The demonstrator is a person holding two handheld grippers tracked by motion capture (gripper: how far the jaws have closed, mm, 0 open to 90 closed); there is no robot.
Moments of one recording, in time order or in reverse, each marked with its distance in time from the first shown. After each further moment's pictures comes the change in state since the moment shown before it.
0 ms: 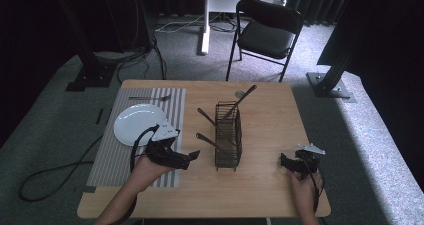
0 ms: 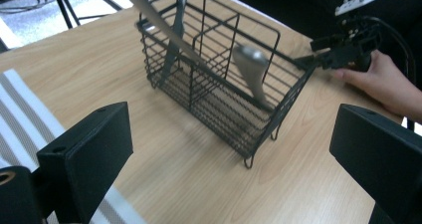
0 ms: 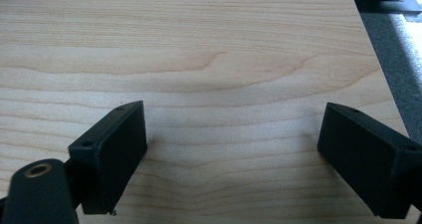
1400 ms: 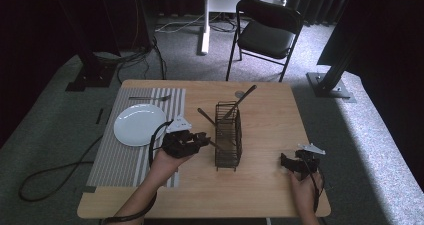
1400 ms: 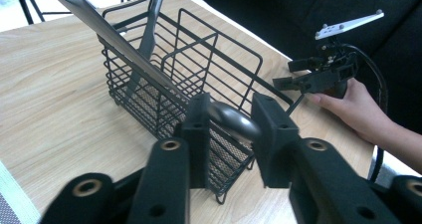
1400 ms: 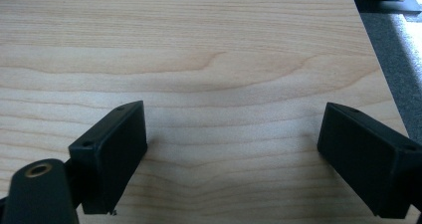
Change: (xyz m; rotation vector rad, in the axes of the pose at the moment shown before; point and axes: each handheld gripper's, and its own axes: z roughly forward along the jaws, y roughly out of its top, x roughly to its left) left arm 0.000 0.010 0.038 -0.030 -0.097 -0.085; right arm 0.000 0.000 0.000 0.000 0.000 0.001
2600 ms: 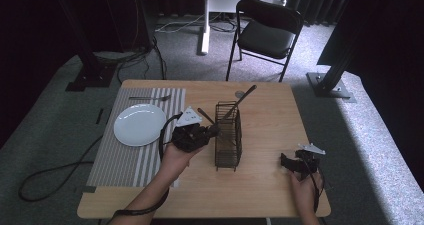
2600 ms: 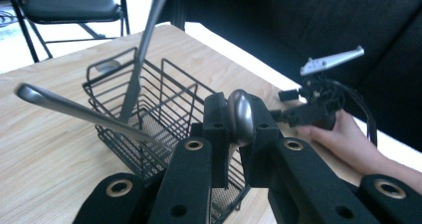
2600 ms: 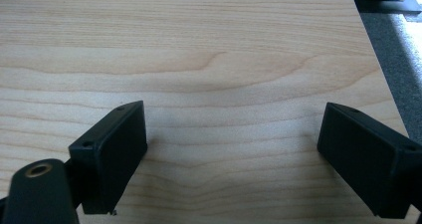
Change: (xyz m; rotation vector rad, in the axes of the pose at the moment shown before) left arm -0.023 0.033 0.005 -0.079 0.015 0.034; right arm 0.000 0.000 0.000 0.000 0.000 0.000
